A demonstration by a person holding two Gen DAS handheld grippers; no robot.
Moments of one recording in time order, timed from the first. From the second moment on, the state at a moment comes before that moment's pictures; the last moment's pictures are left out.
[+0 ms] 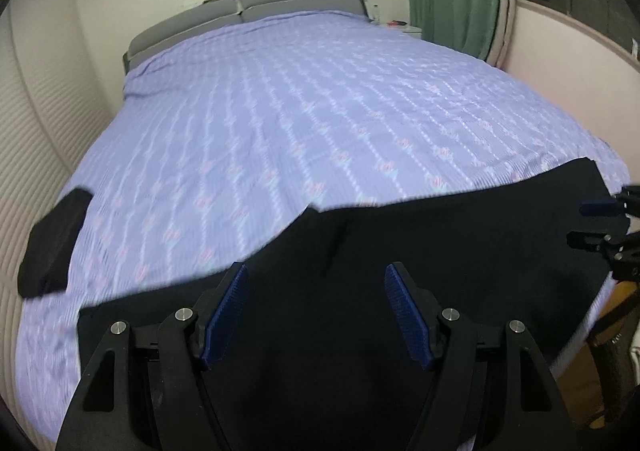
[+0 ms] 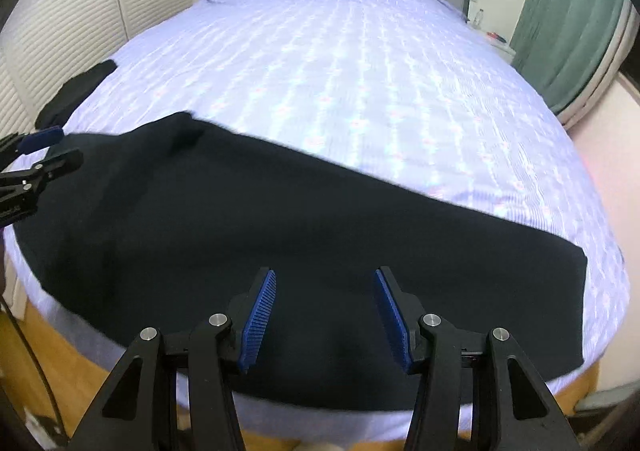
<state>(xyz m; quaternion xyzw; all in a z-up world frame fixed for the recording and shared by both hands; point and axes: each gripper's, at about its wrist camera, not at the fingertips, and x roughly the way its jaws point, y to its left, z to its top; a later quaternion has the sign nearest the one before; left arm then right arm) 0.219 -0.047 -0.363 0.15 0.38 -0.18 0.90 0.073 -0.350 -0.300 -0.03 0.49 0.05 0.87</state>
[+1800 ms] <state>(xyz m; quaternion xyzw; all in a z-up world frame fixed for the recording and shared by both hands) 0.219 -0.227 -0.371 0.18 0.35 -0.31 0.86 0.065 -0.601 -0.290 0.09 0.51 -0.11 0.85</state>
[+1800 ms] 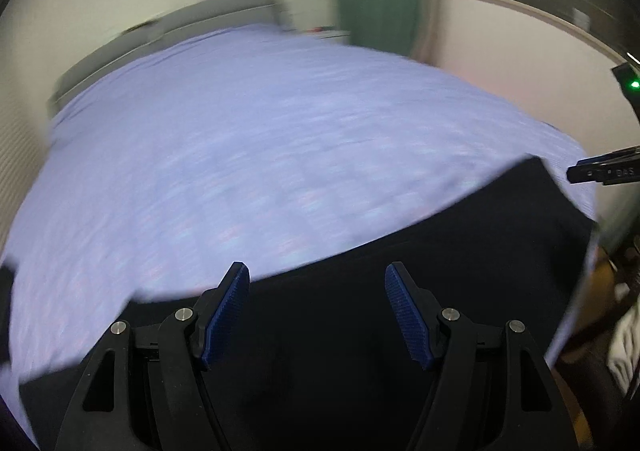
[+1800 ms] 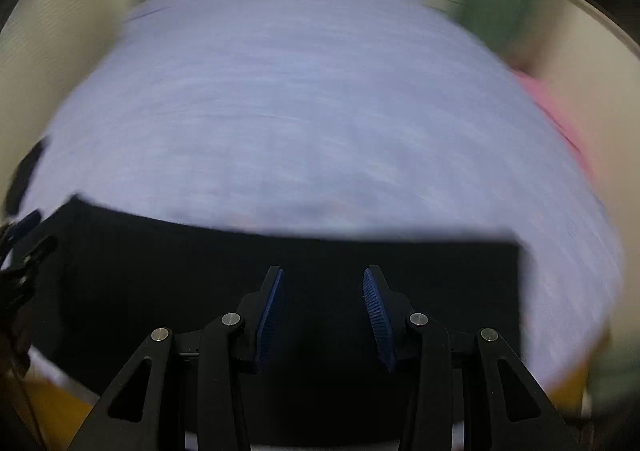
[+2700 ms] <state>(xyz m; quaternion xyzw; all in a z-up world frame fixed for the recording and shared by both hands) 0.188 -0.490 -0.412 0.21 0.36 -0.41 0.81 0.147 -0.769 -0.380 -0.09 0.60 0.26 0.75</state>
